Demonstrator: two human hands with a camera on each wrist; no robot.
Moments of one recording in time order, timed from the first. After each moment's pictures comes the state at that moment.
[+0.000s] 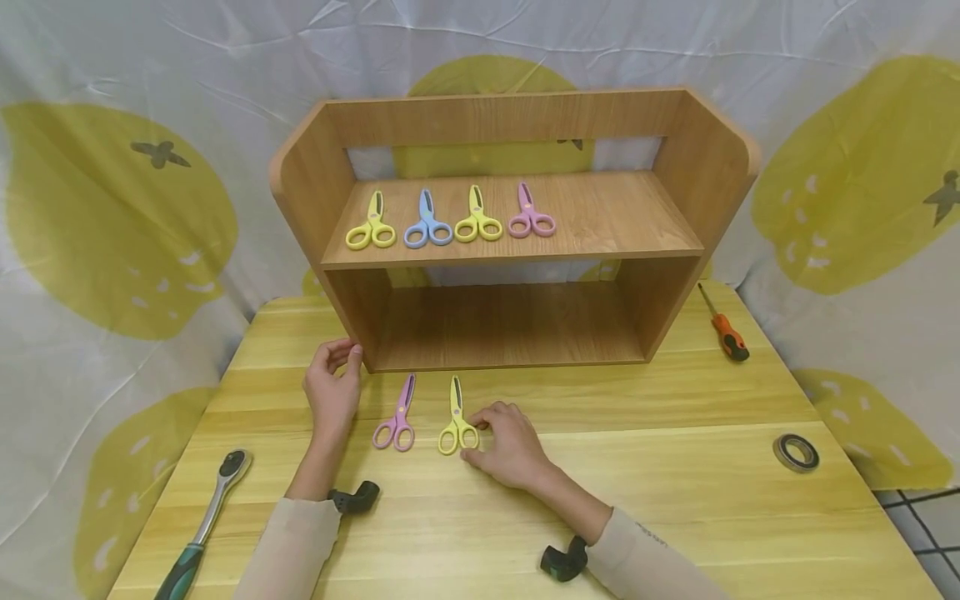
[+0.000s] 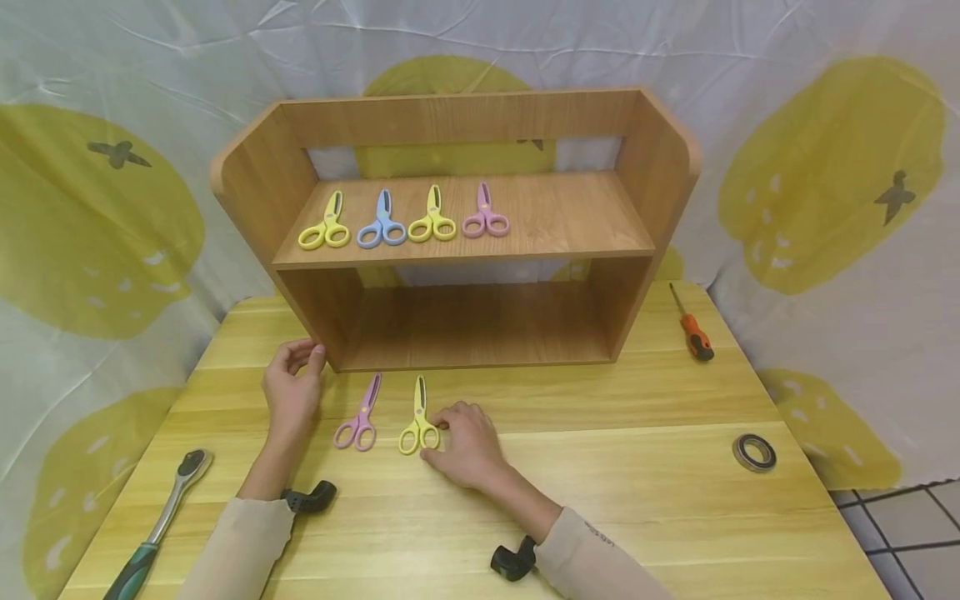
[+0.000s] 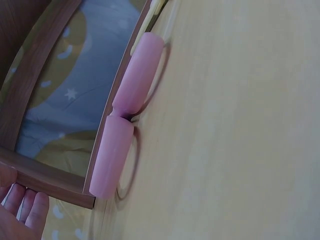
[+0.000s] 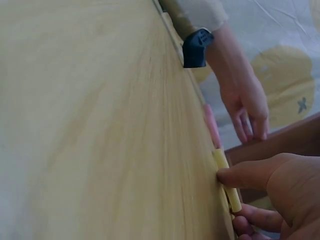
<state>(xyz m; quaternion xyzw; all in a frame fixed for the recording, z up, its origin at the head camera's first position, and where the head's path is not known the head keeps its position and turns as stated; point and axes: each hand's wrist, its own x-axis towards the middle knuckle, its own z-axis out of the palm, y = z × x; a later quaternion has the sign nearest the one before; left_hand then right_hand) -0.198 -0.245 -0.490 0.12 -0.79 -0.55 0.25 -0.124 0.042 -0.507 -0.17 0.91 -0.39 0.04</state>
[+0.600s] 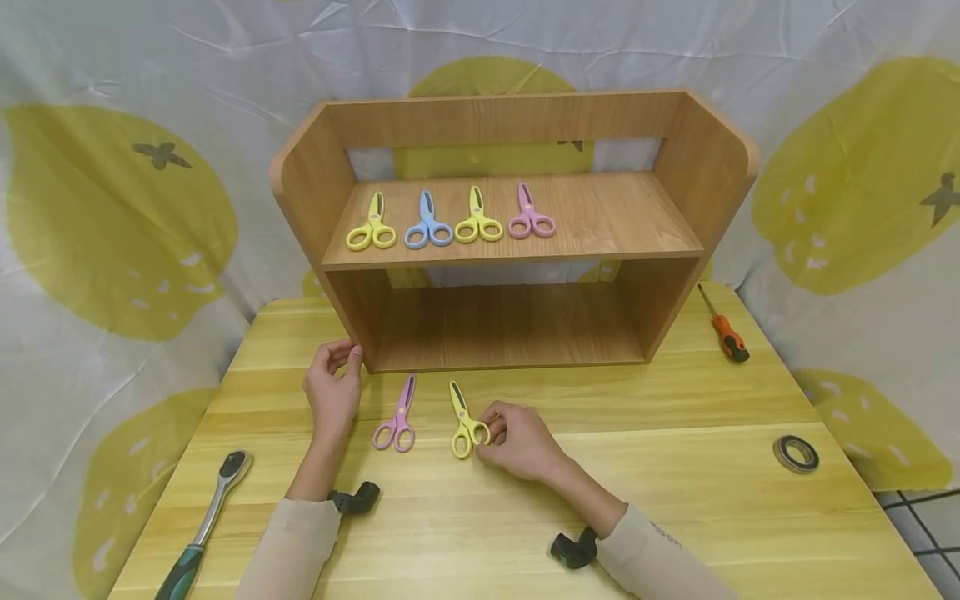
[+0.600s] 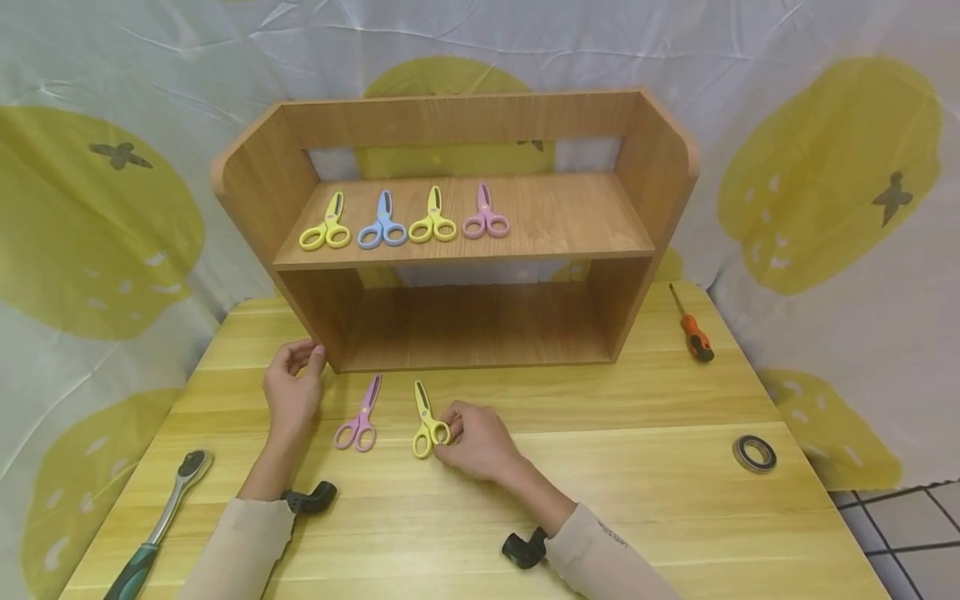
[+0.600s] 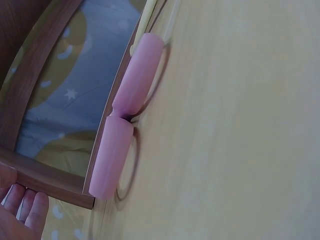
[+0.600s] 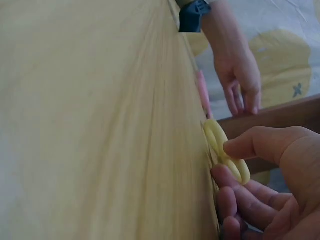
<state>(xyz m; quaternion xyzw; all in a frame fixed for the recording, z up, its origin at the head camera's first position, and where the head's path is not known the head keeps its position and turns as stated) -0.197 -0.245 -0.489 0.12 -0.79 -0.55 0.25 -0.132 0.062 -0.495 -0.17 0.86 -0.47 0.11</state>
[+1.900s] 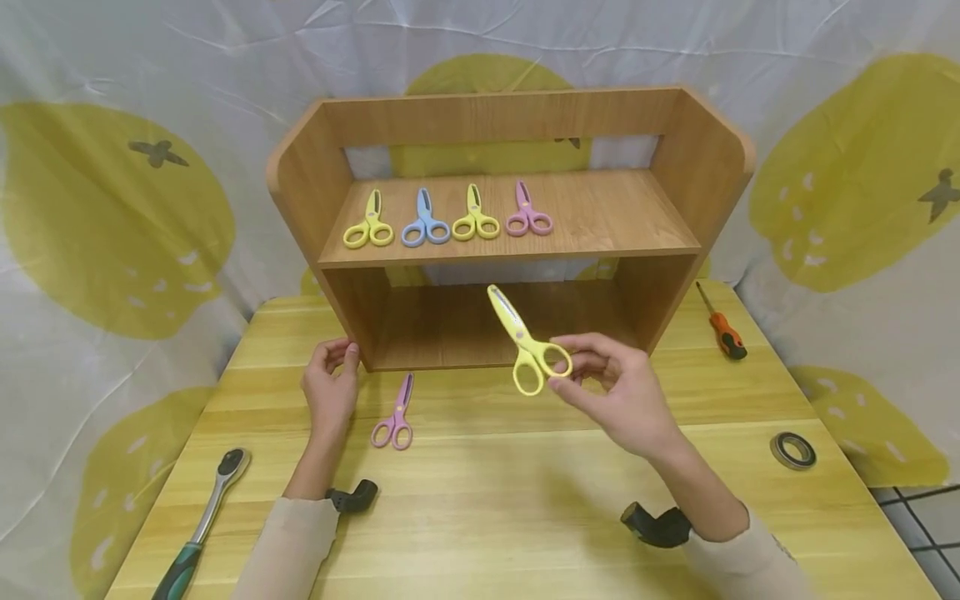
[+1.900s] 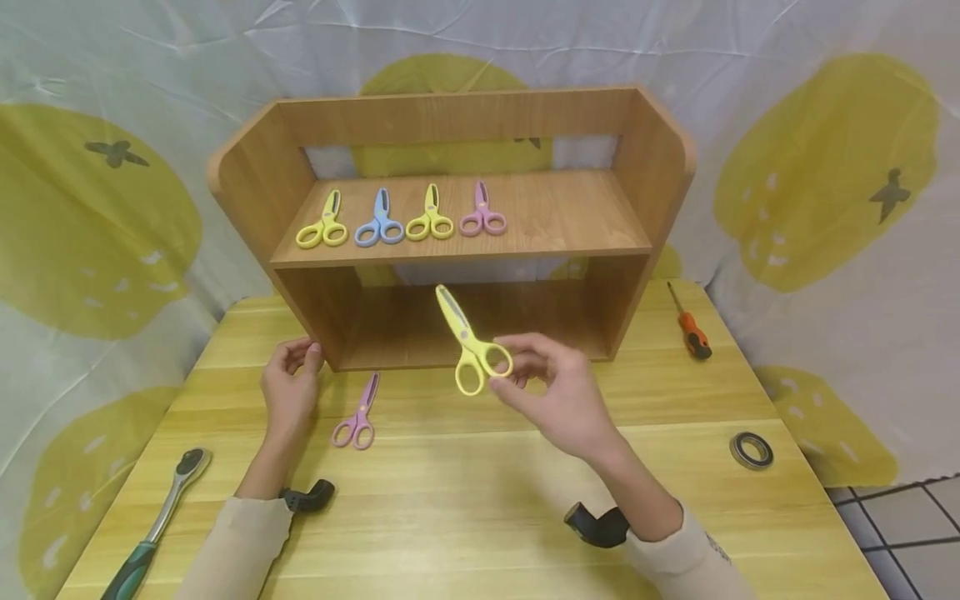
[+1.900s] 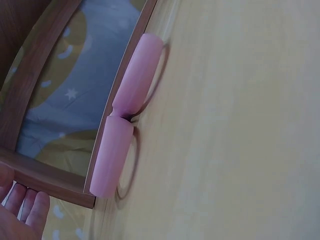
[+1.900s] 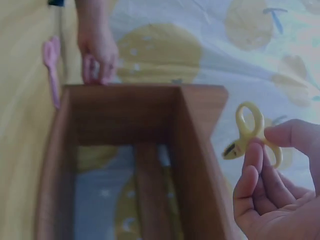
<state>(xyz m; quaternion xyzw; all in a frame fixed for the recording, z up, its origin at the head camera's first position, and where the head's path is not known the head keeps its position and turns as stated) -0.198 -0.246 -0.489 0.13 -0.78 -0.56 0.24 -0.111 0.151 -0.358 -0.22 0.76 -0.61 -0.07</state>
